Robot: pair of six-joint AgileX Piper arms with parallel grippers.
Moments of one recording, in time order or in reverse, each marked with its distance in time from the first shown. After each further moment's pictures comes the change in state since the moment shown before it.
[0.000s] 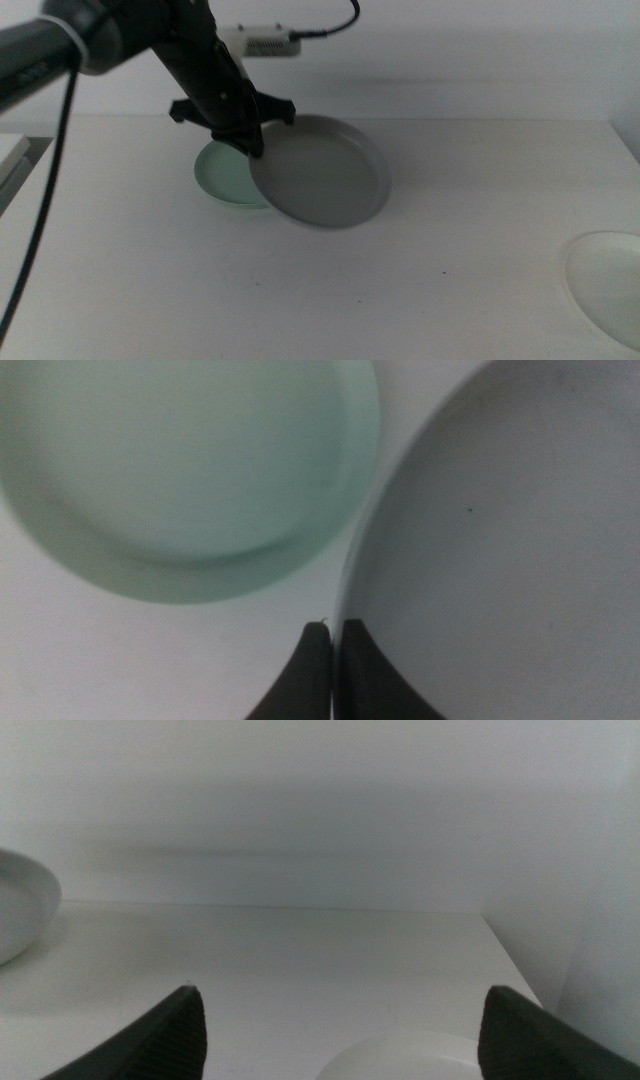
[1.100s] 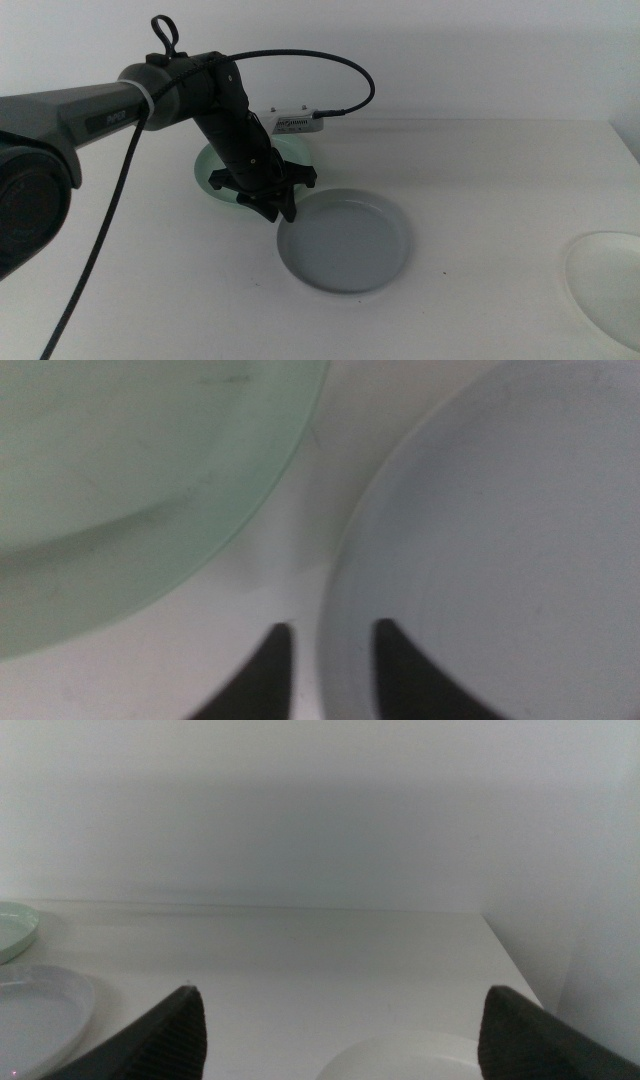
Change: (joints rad) left arm -0.009 0.199 0.056 -0.186 -0.042 0.146; right arm 0.000 0.000 0.000 0.000 0.000 0.000
